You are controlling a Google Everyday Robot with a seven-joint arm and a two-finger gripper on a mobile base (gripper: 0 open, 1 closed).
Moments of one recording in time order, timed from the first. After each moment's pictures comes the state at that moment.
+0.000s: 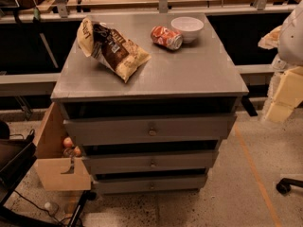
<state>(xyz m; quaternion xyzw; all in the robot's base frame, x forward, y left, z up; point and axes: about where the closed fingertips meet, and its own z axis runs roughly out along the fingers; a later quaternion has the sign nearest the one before) 0.438 -0.216 0.977 -0.60 0.78 -0.04 0.16</state>
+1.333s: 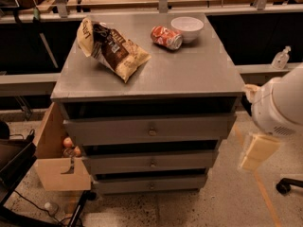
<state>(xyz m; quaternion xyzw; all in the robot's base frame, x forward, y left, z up) 0.424 -0.210 0.864 -0.61 0.77 -0.07 0.19</state>
